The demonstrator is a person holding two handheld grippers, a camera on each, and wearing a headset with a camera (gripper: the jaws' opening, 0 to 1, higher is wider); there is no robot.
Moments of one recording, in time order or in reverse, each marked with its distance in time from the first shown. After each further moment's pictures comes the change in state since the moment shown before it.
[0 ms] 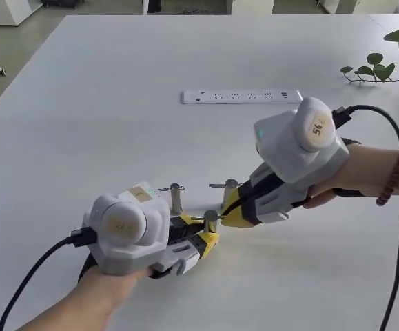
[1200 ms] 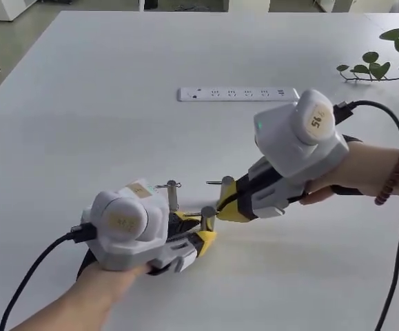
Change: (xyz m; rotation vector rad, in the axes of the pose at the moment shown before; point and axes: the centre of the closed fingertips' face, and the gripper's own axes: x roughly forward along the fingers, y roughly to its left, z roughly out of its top) left arm 0.000 0.004 -0.005 0.000 0.028 0.026; right arm -0.002 0.001 0.008 0.035 -0.016 -0.037
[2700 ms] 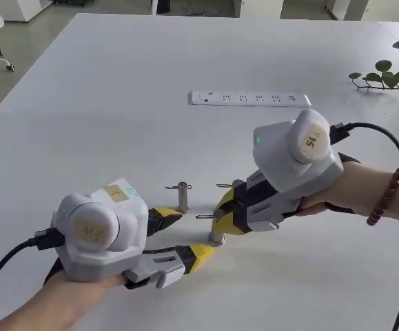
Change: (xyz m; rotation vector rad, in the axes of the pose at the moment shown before) left arm -0.045 0.001 0.007 0.031 -0.032 0.009; right arm 0.019 -0.001 0.003 0.000 -0.012 -0.021
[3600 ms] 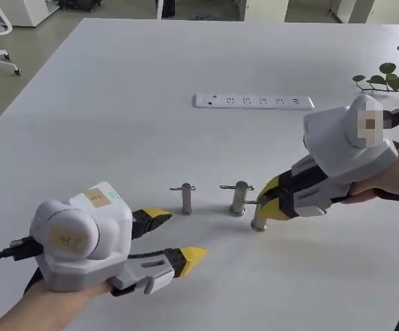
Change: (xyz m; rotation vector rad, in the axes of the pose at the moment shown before) left arm -0.020 0.004 0.001 0.003 -0.015 0.038; right arm -0.051 -0.023 -0.036 0.033 0.033 -0.073
